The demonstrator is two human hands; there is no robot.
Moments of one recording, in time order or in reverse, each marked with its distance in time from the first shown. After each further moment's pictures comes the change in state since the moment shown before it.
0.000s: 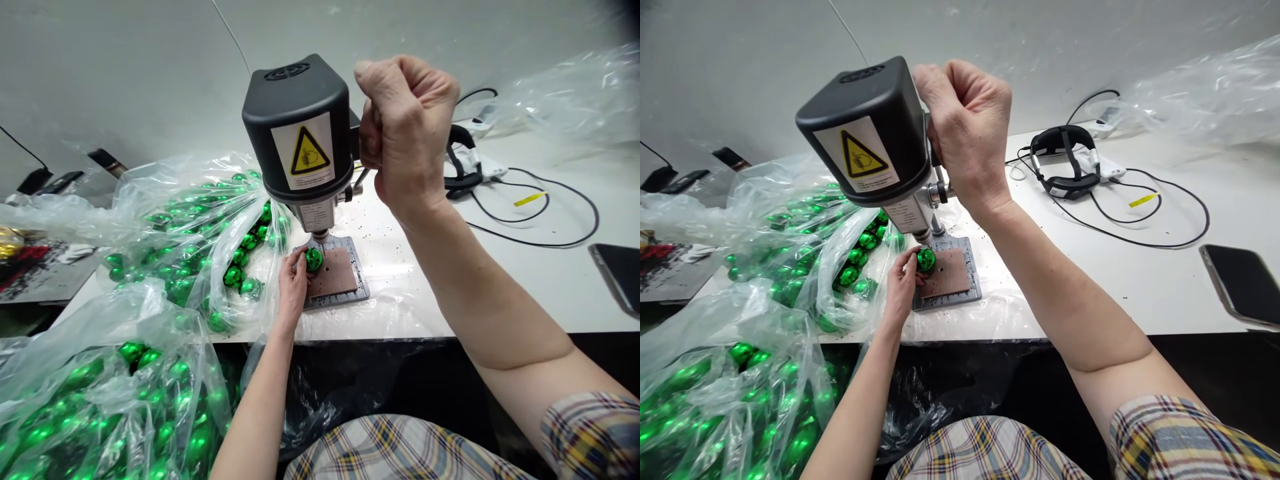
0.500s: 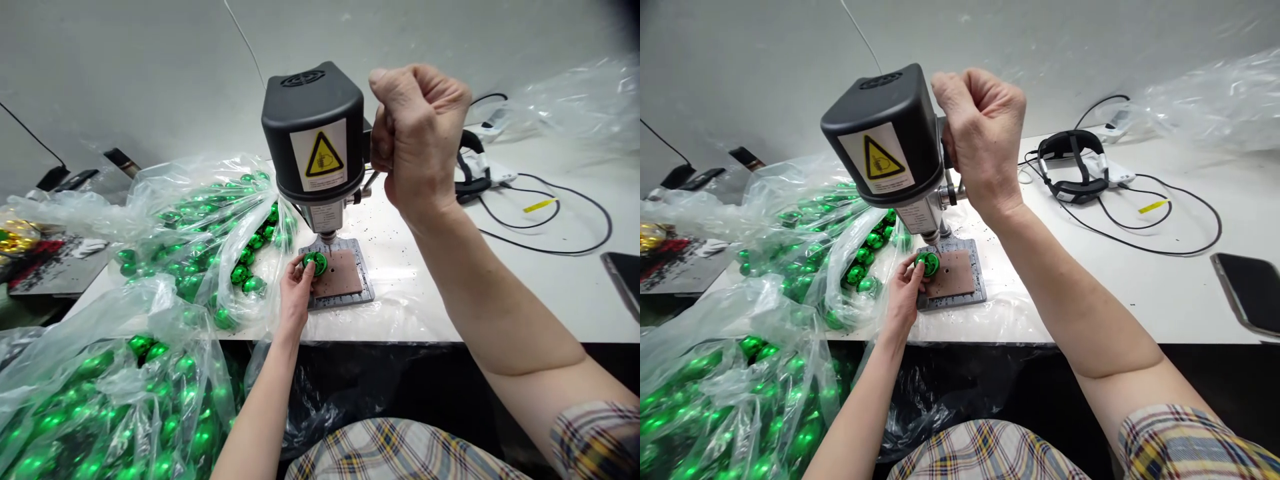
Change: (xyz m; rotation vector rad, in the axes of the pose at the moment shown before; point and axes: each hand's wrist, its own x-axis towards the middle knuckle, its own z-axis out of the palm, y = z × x) left_hand -0.018 0.005 -0.002 -0.293 0.067 -0.159; right_hand 0.001 0.004 -0.003 -0.039 -0.037 0.007
